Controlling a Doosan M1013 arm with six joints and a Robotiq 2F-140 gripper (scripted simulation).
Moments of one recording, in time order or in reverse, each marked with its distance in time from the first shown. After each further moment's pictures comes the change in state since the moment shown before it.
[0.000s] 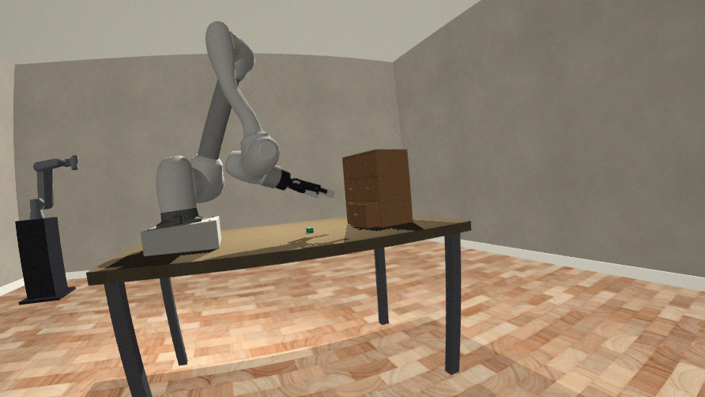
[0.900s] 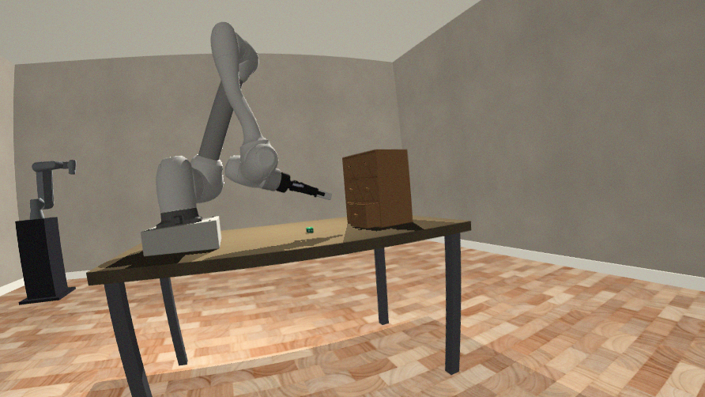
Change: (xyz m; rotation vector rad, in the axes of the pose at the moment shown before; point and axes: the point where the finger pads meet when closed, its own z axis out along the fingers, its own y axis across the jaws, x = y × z) arm -0.002 -0.006 0.005 -0.003 0.036 -0.003
